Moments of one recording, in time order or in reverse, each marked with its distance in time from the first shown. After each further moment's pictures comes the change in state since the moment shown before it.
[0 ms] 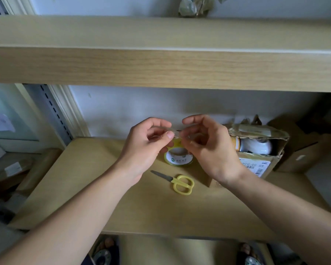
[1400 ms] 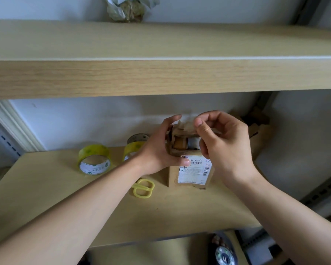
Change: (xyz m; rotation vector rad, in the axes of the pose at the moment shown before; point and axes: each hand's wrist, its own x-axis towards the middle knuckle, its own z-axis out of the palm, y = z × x) left_hand 0.040 -0.027 0.119 0.298 -0.463 0.182; right_hand -0.035 -0.014 -0.103 0.031 0.382 -0.025
